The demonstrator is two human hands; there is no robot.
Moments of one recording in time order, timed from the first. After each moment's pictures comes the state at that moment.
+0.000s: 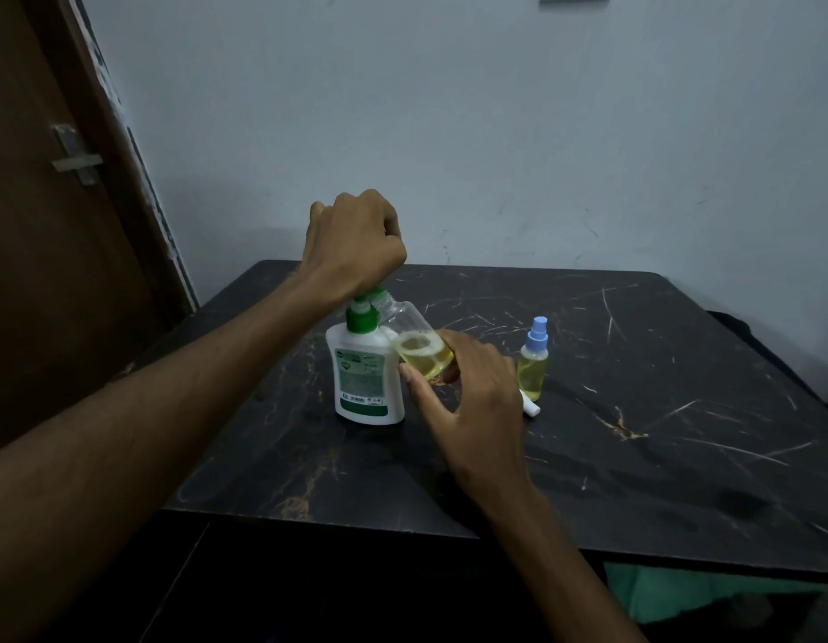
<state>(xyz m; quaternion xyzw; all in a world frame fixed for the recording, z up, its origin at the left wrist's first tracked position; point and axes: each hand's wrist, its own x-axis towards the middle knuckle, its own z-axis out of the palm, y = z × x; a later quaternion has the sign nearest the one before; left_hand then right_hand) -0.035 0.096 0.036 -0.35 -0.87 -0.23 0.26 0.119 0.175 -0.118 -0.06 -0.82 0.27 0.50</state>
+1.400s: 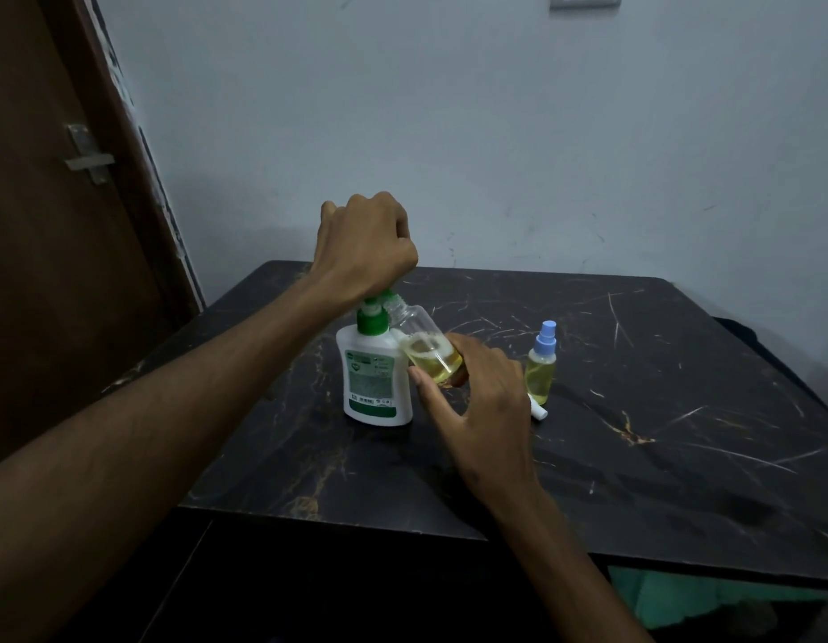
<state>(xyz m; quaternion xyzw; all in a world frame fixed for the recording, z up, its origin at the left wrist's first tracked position) -0.031 0.094 0.038 -0.36 -0.86 -0.24 0.27 0.118 0.174 -0.120 -0.05 -0.82 0.26 0.50</state>
